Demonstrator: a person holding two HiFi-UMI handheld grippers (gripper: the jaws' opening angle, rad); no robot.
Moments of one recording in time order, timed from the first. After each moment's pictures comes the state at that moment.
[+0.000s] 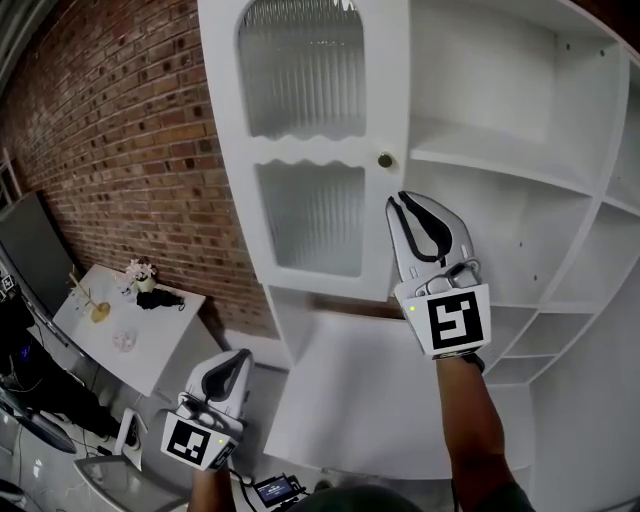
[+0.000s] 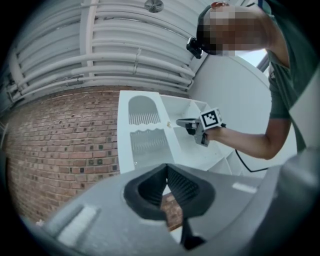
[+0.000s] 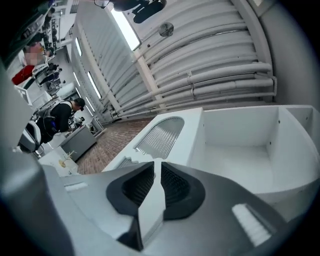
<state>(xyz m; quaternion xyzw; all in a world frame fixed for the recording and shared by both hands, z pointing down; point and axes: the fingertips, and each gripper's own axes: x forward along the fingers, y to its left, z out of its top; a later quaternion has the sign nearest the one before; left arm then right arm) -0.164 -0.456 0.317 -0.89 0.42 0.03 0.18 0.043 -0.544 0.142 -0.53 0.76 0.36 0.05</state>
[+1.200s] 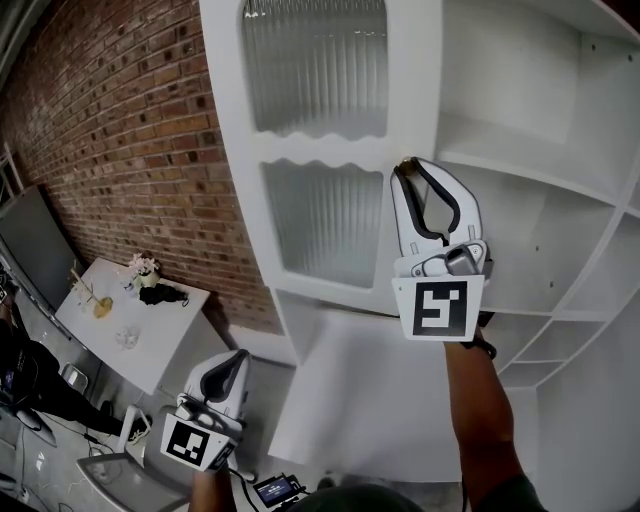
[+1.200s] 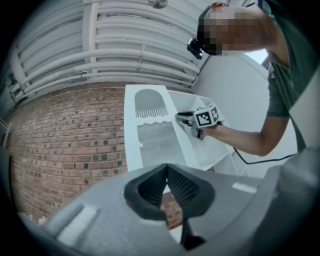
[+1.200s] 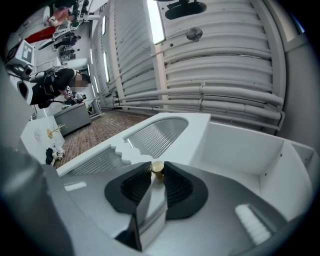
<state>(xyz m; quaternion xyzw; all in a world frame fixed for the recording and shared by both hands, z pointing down) -0.184 -0.491 0.328 -0.89 0.43 0.02 0.17 0.030 -0.588 0.119 -0.57 0.67 0.47 -0.01</state>
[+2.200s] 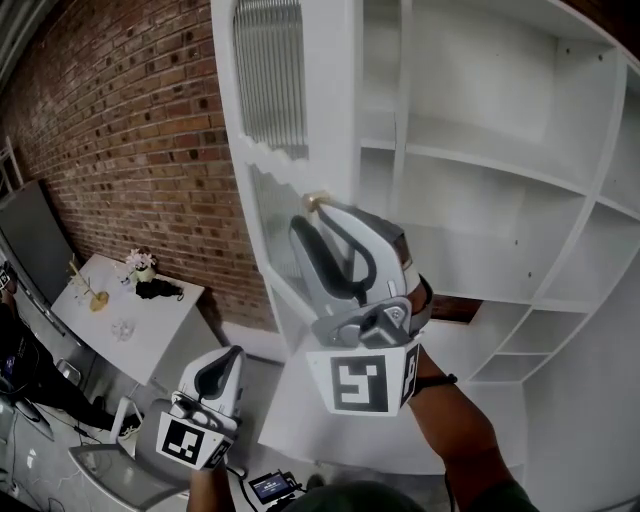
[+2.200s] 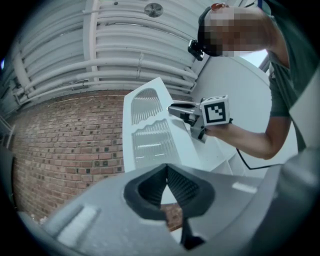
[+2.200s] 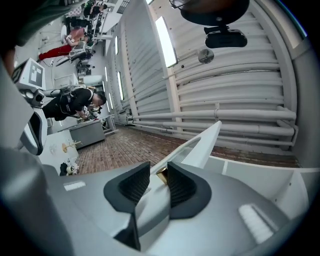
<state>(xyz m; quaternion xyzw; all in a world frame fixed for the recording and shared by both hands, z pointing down) -0.167 -0.426 0.304 -0.88 0.43 0.07 0.19 -0.072 -0.458 0.125 -0.48 0.70 0.52 0.02</state>
